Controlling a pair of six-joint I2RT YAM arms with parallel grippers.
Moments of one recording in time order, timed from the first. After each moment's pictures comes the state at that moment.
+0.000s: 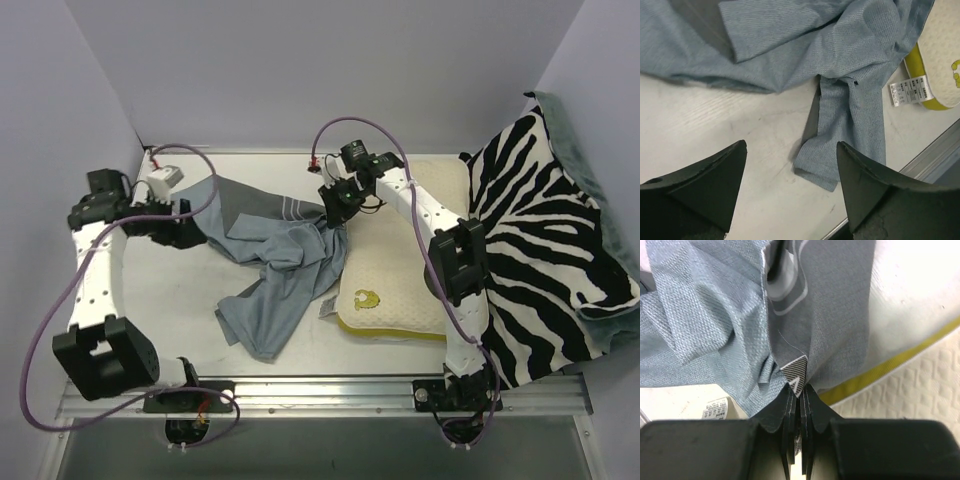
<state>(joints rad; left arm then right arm) 0.33 1.35 1.33 -1.04 0.76 0.45 0.49 2.12 1.91 -0.90 -0.43 -0.30</state>
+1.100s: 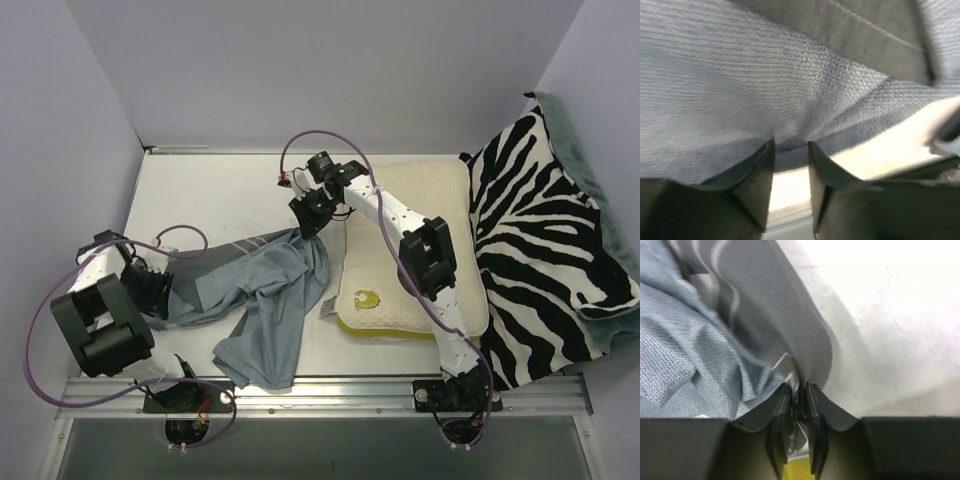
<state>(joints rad) 0.46 1.58 0.93 -0.94 0.20 0.74 0.60 2.31 2.09 -0.92 -0.42 -0.29</state>
